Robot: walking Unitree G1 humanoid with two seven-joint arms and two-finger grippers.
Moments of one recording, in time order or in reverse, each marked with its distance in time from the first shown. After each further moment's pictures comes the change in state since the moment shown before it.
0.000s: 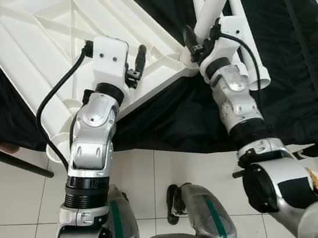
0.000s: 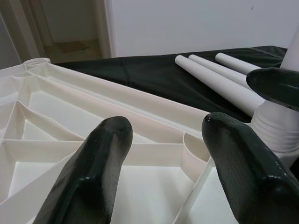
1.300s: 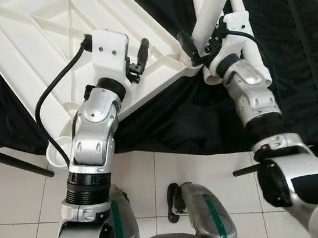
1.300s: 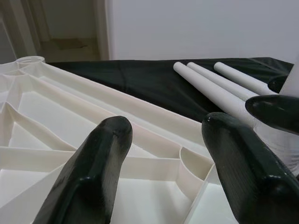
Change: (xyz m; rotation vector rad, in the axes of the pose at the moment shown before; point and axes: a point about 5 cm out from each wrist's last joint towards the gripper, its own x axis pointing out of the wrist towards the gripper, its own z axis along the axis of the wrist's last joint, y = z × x) left arm 0.005 -0.002 0.008 -0.061 -0.032 -0.015; right arm 0.005 -0.027 0.016 -0.106 0.055 0.378
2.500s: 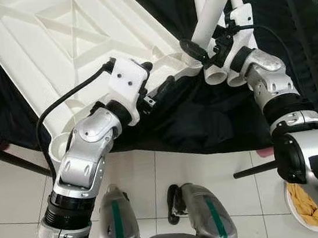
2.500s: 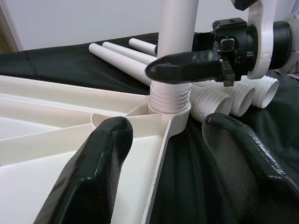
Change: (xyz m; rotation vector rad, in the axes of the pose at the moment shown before) left arm -0.034 -0.023 -0.007 0.022 0.087 -0.388; right arm -0.004 -0.032 -0.006 -0.012 0.090 0.166
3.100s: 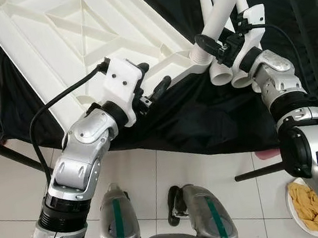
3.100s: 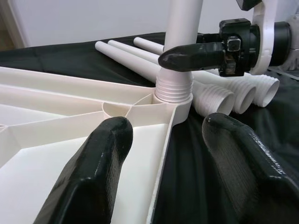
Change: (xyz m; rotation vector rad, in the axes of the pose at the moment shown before) left arm -0.004 -0.002 0.000 -0.014 0.005 -0.024; right arm -0.007 -0.008 -0.004 0.028 0.001 -0.001
